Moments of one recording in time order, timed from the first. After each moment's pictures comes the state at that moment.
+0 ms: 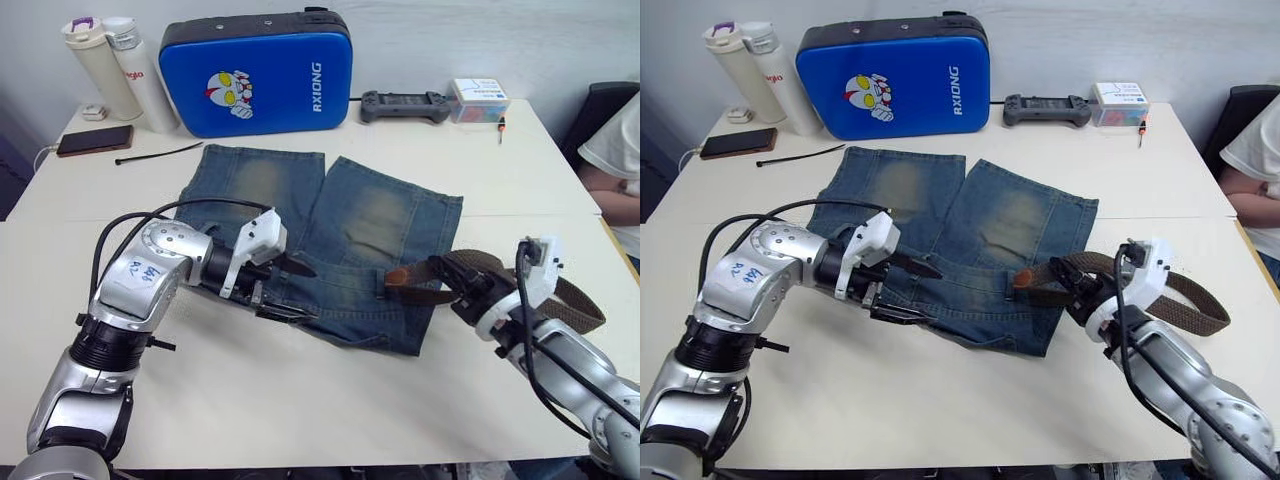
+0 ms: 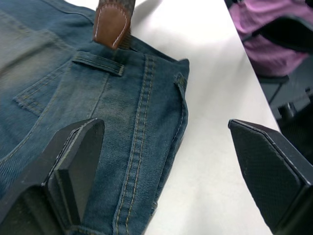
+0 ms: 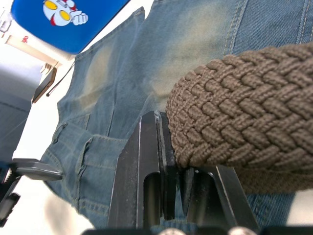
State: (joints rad) left arm -0.64 0.69 -0.15 -0.24 -0.40 0.85 -1.18; right arm -0.02 -0.61 -0.15 -0.65 1.65 0.55 -0.50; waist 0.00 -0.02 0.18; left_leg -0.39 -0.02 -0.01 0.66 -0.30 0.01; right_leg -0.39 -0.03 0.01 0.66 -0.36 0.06
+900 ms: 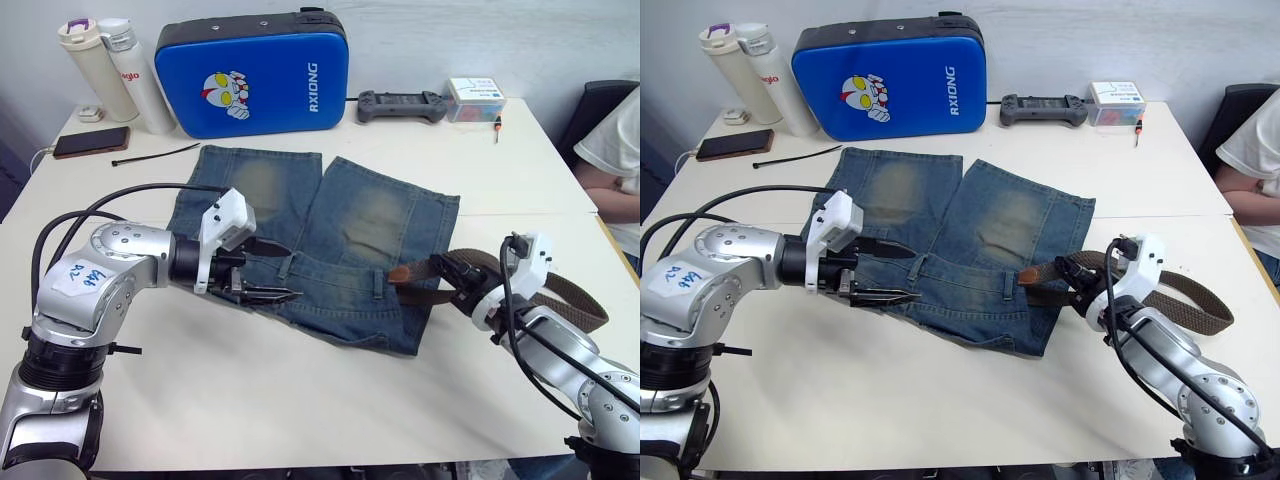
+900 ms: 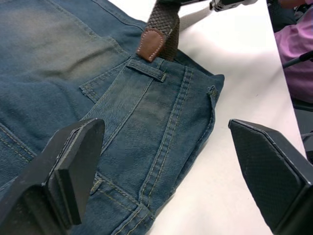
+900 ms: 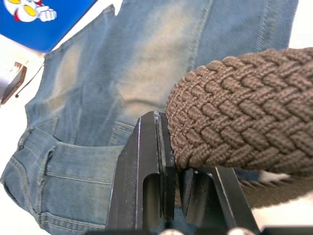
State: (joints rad) left arm -0.58 0.79 -0.02 -0.36 -0.55 0.94 -1.02; right arm -0.06 -0.61 -0.18 -0.55 1.60 0.63 -0.47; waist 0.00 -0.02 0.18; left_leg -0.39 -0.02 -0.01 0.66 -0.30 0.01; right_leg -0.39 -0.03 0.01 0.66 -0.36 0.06
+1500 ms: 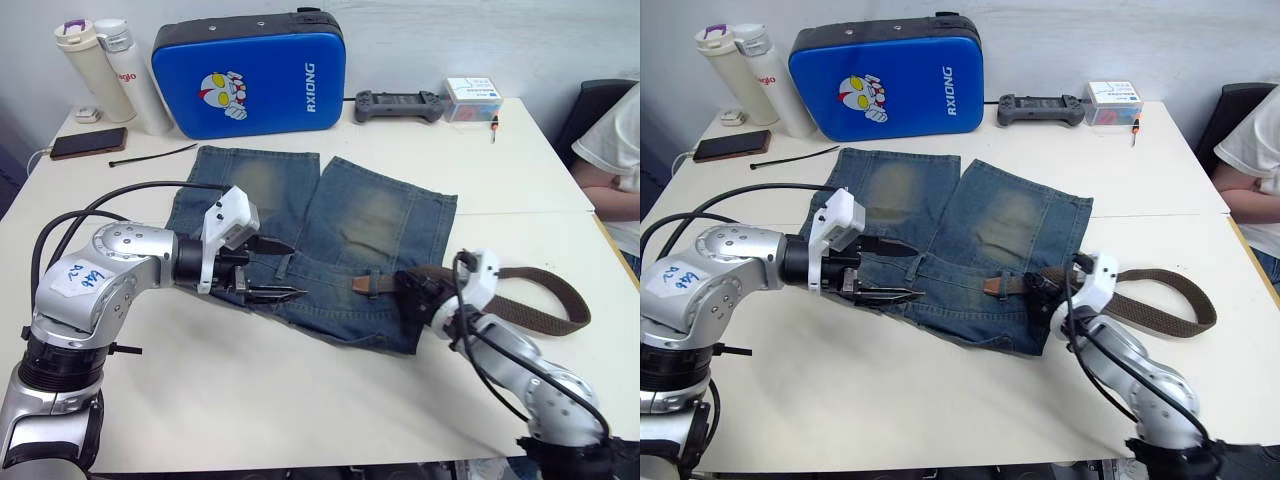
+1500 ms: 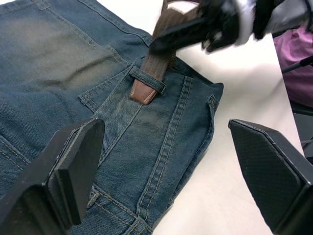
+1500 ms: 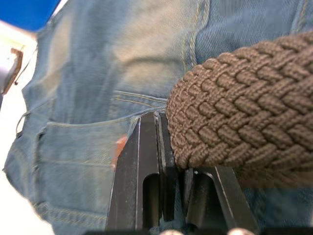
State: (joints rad) left arm -0.59 0.79 -0.02 -0.38 -0.59 0.96 -0.97; right arm -0.13 -0.36 -0.03 -0.42 1.42 0.65 -0.46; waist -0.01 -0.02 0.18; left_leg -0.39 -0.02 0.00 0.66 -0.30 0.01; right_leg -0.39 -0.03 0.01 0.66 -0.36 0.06
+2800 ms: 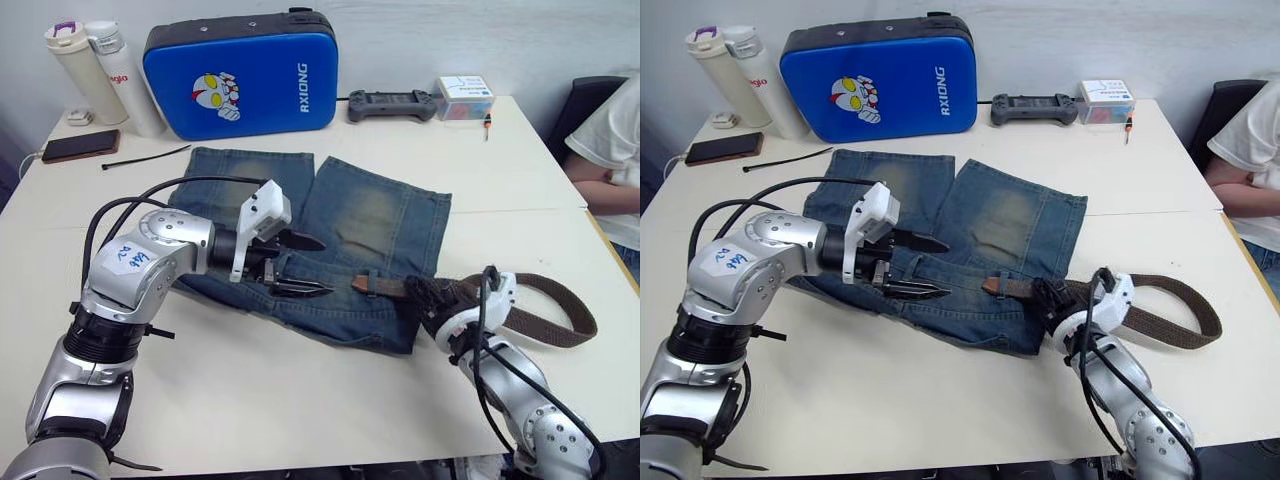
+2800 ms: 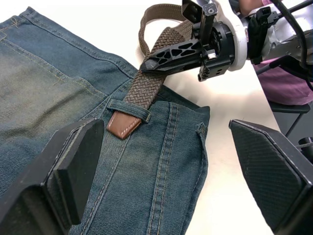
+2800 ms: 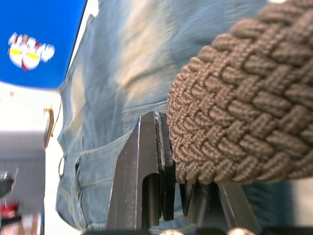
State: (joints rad) left arm -0.72 0.69 -0.17 -0.23 -0.56 0.86 -1.02; right arm 0.03 -0.24 -0.12 -0.57 1.57 0.55 -0.57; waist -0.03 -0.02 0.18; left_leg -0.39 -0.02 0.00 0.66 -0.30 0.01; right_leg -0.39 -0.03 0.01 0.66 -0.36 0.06
